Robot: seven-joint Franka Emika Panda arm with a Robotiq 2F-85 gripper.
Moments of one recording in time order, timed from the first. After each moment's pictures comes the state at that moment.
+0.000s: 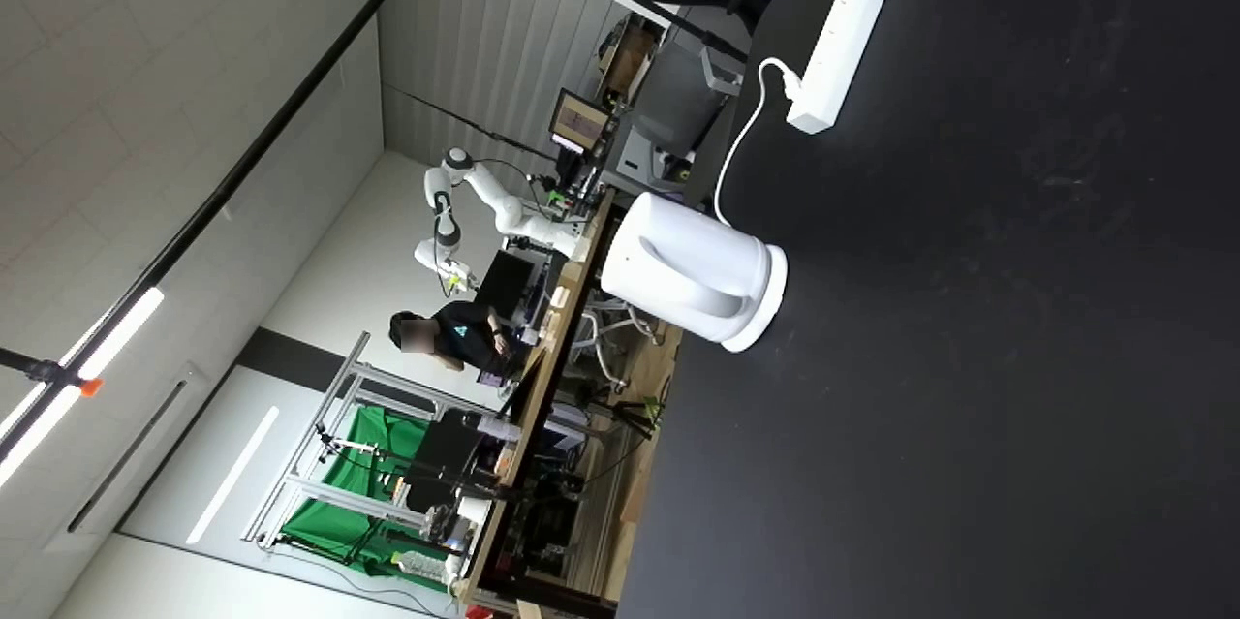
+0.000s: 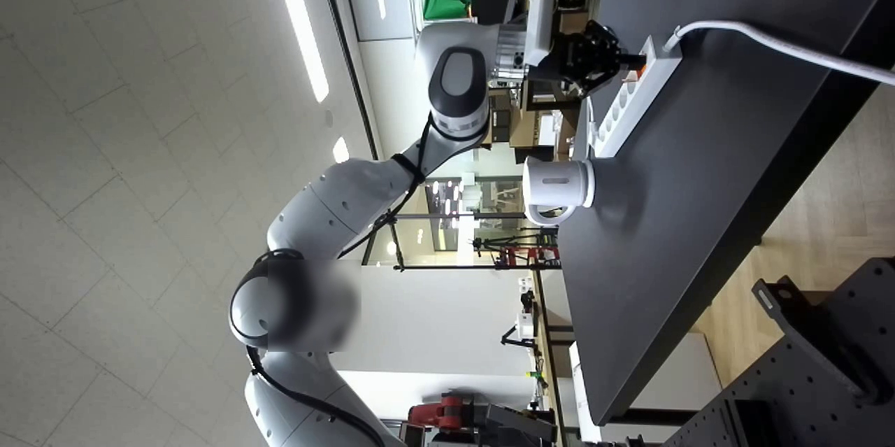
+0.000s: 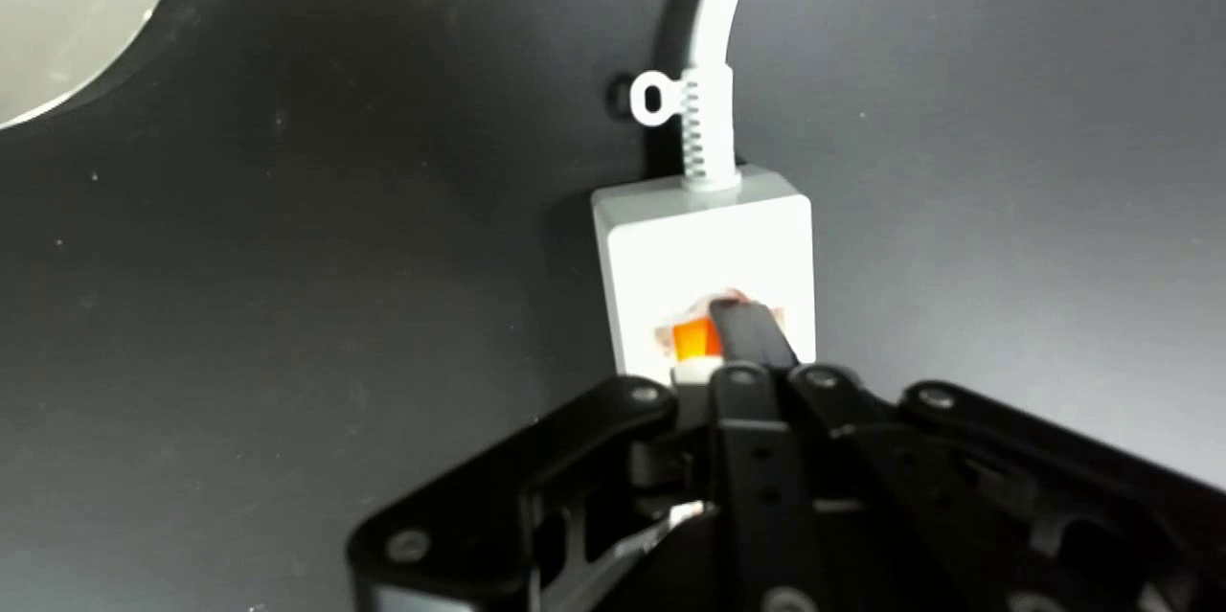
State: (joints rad) arm -0.47 0.71 -0.06 -1.67 0.08 2.27 -1.55
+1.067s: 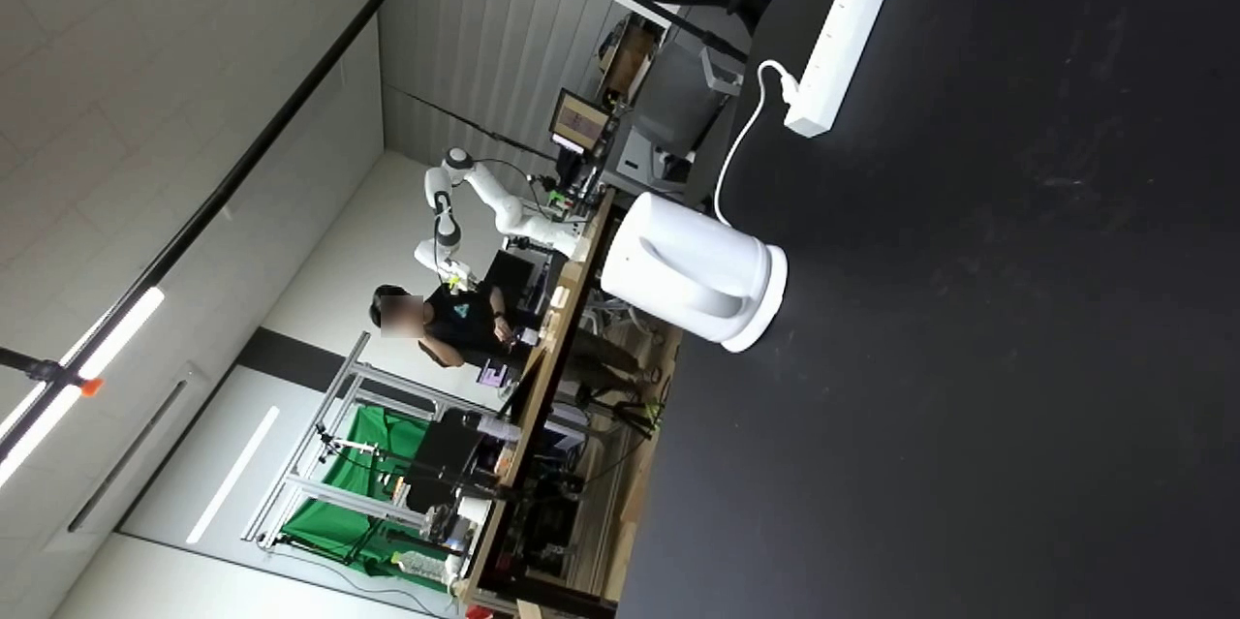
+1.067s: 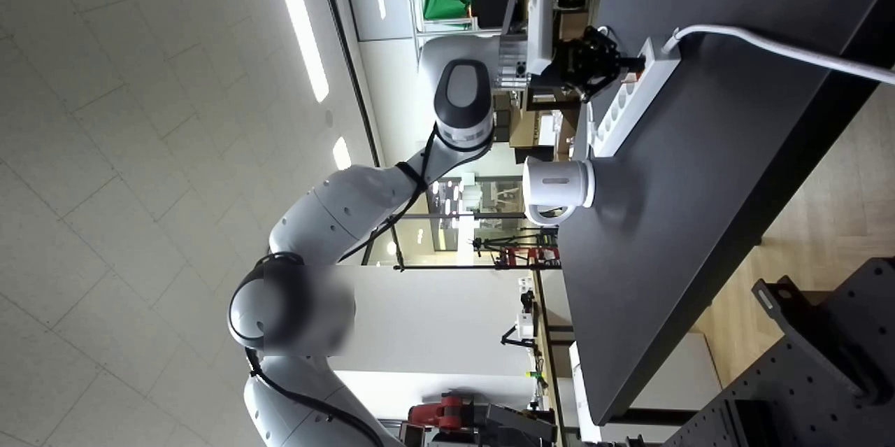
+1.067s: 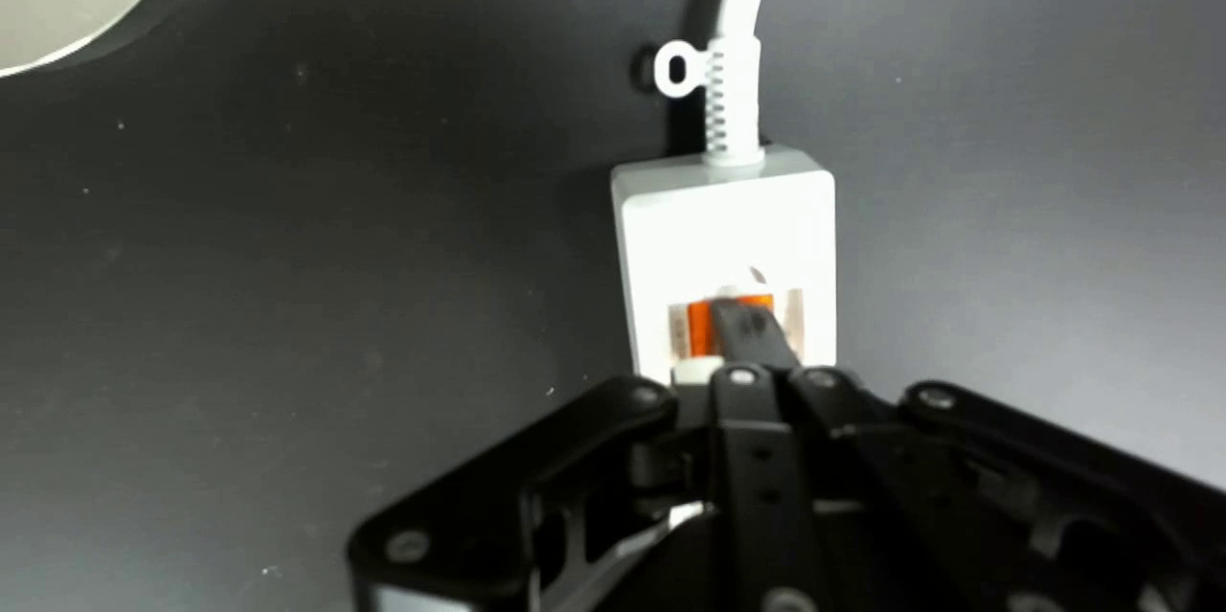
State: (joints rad) arm -0.44 0.69 -0.07 -1.74 0.08 2.37 -1.54
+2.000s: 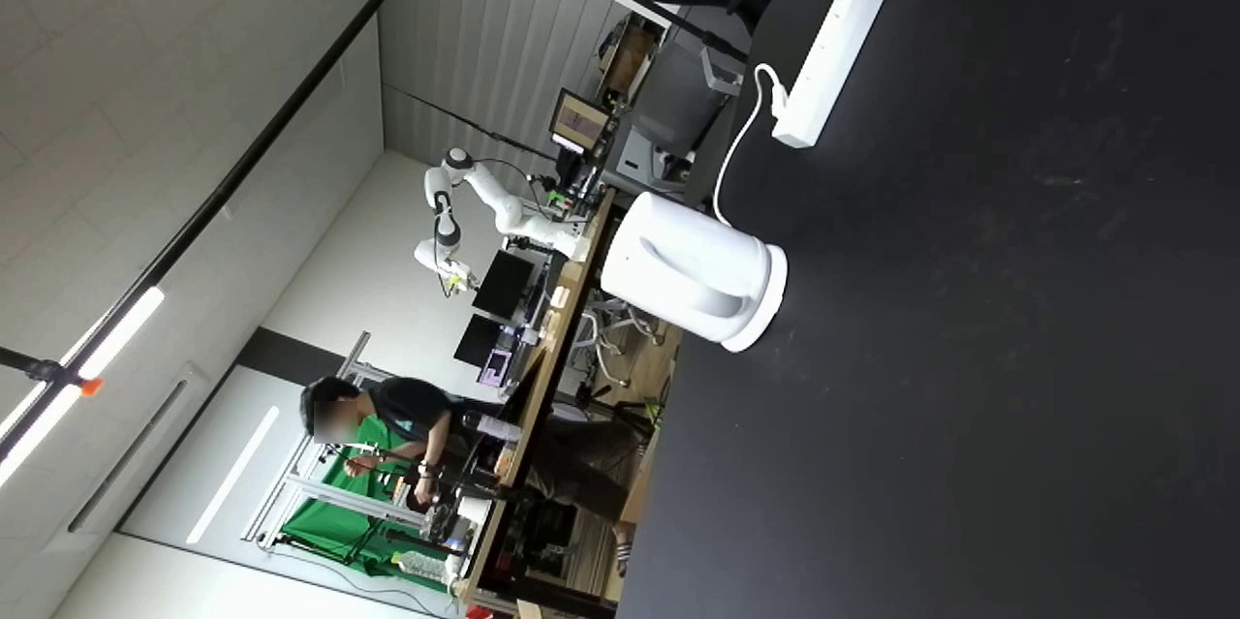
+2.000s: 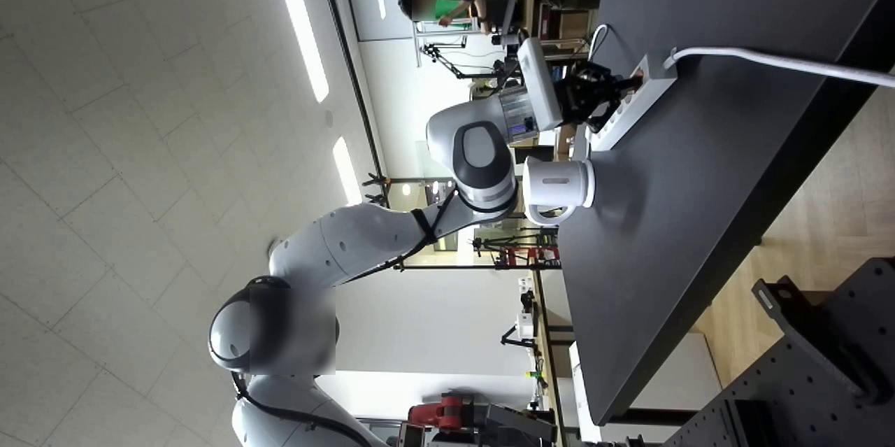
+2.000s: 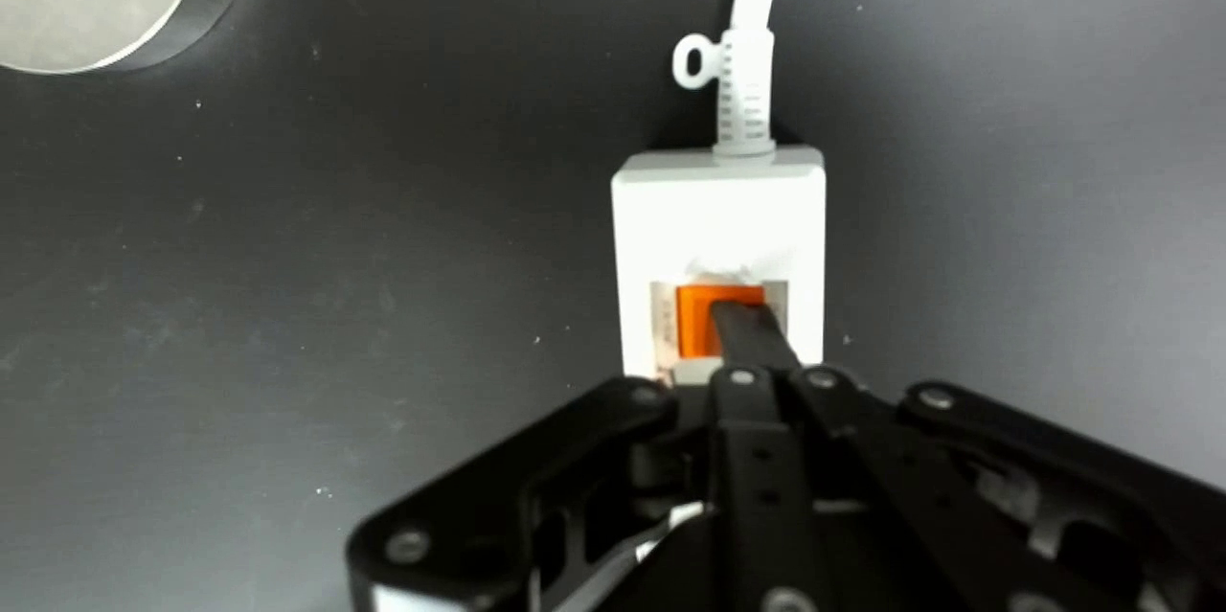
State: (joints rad) arm -0.31 0.55 -0.15 -2.12 -0.06 2.89 -1.26
